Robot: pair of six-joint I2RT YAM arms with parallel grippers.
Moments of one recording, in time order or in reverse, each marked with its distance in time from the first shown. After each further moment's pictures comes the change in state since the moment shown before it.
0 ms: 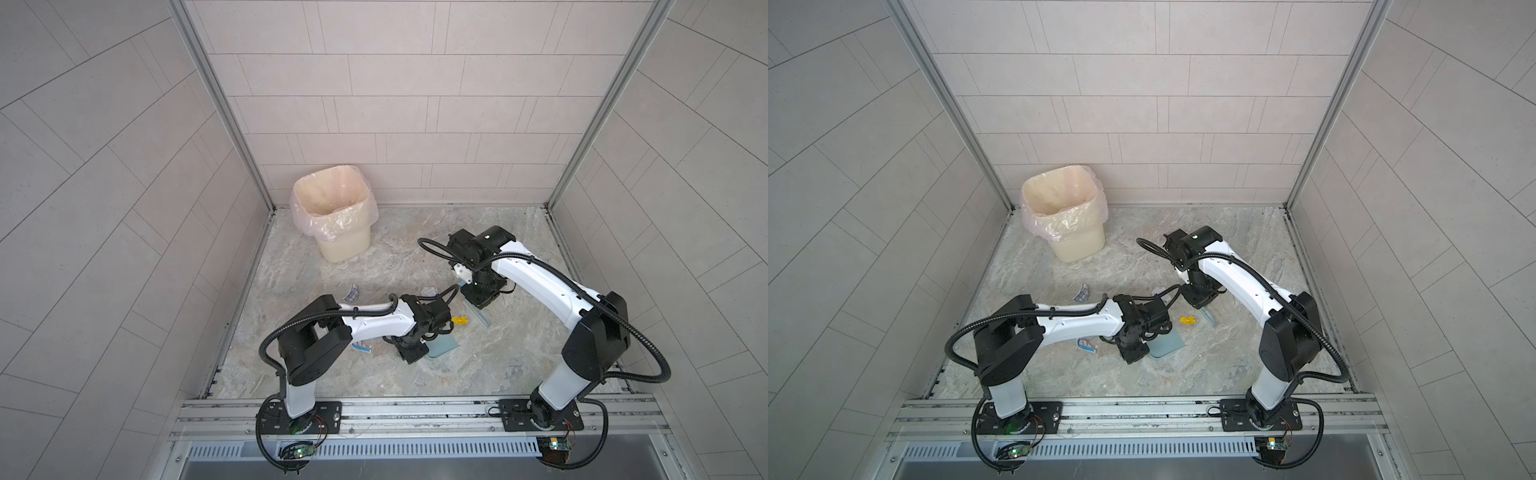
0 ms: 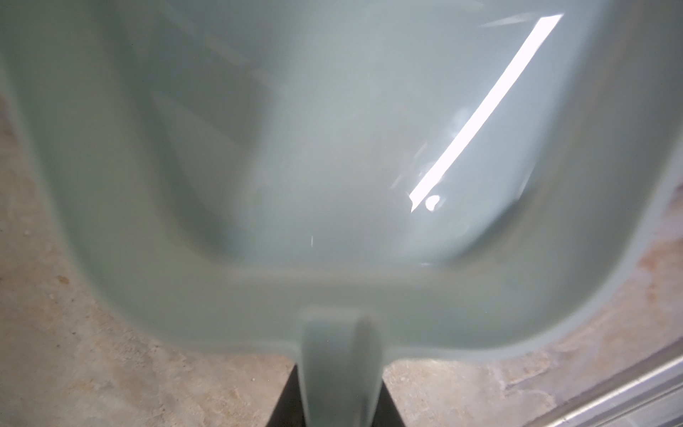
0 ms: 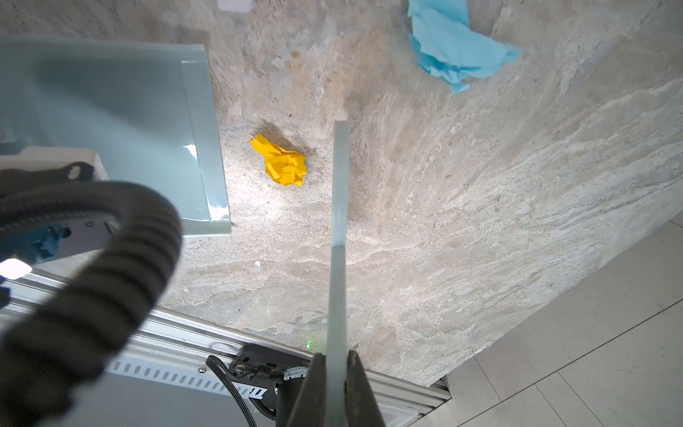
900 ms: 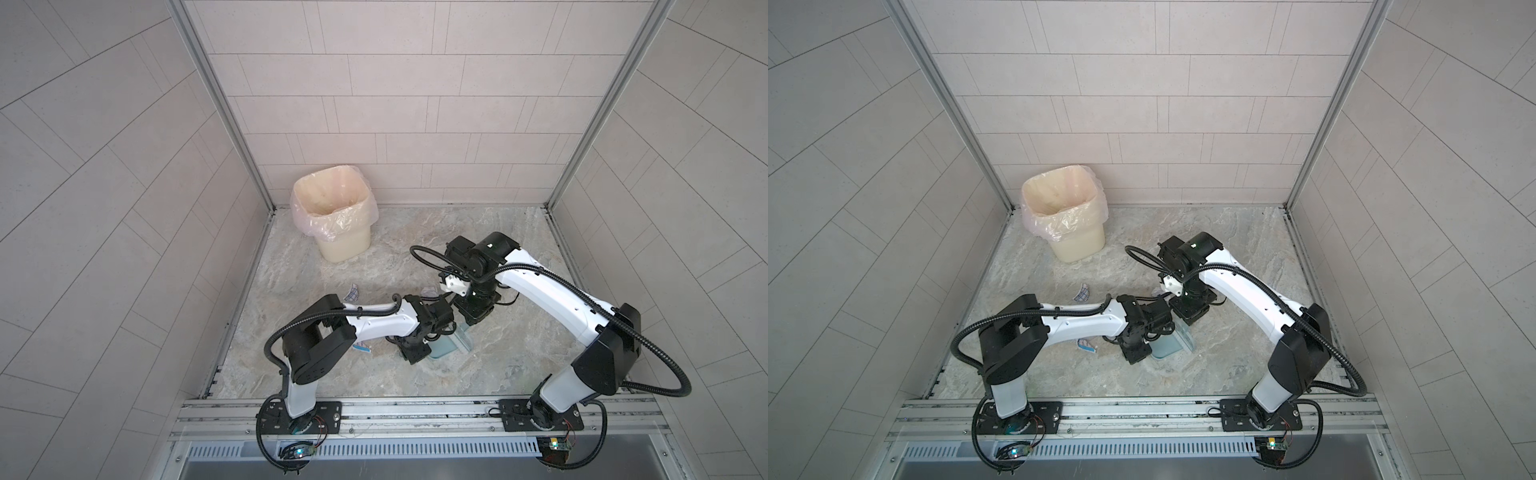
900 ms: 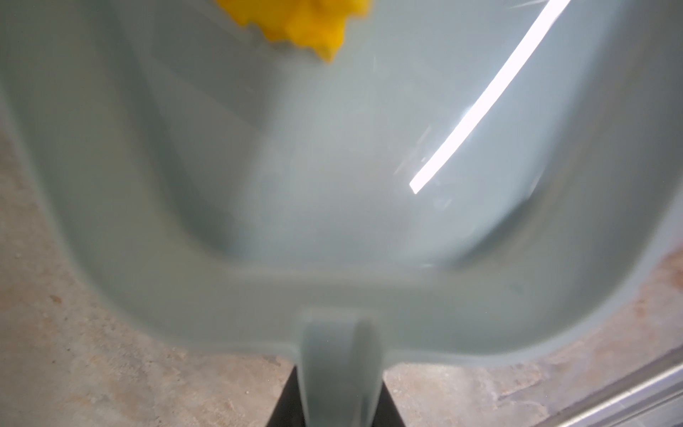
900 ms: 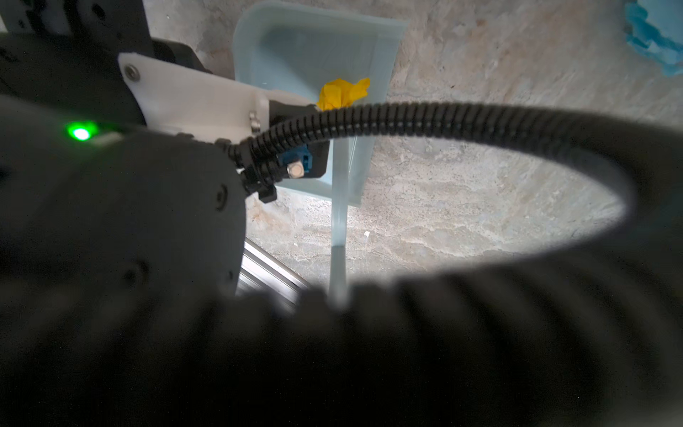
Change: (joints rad) left arm -0.001 0.024 0.020 -0.002 0.000 0.001; right arm 0.075 -0.084 -0.008 -0.065 -0.282 0.005
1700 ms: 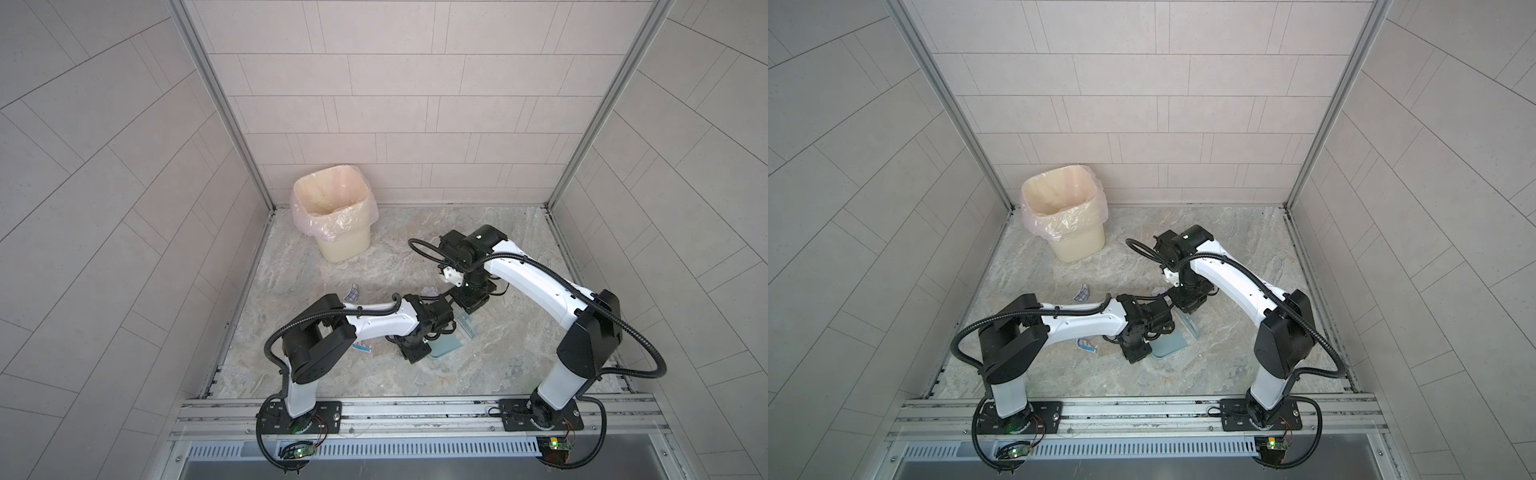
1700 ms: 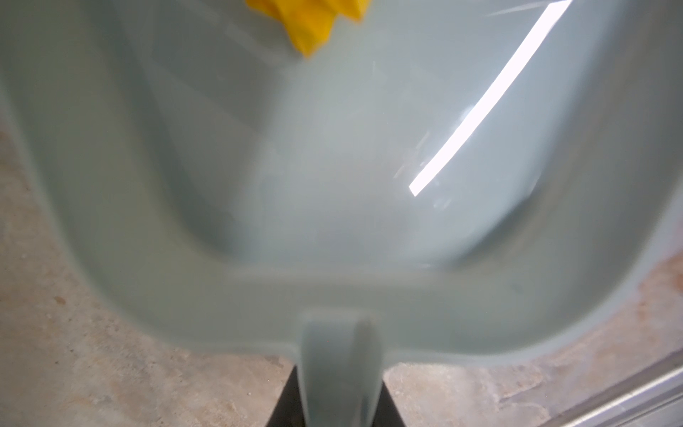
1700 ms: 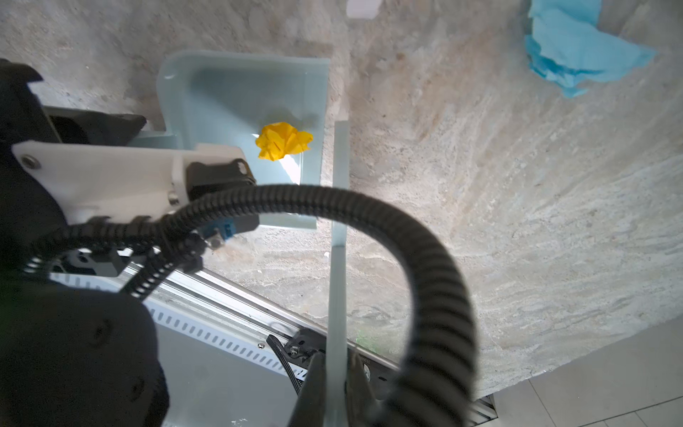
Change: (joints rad) left arm 0.000 0.000 0.001 0.003 0.000 0.000; right arm 0.003 0.131 0.085 0.013 0.098 0.034
